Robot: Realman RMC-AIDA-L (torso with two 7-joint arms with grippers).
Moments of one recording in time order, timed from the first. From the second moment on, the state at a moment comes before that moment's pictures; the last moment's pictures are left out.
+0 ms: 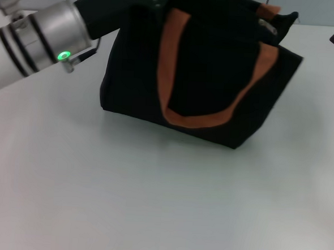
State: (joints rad) left arm -0.67 -2.08 1.16 0.47 1.07 1.28 -1.00; right arm 0.39 2.04 -0.57 -0.45 -1.45 -1.64 1.77
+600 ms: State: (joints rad) left arm -0.56 -2.07 1.14 0.50 1.00 1.39 -1.05; right arm 0.42 2.08 -0.58 -0.40 -1.45 -1.71 1.55
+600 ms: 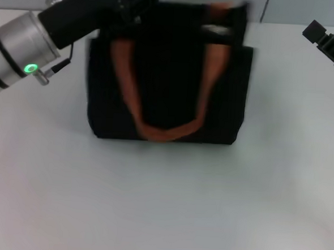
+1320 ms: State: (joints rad) left arm -0.36 -2.06 1.11 0.56 1.16 1.77 -1.07; right arm 0.37 2.08 -0.59 -0.28 -1.49 -1.86 1.08
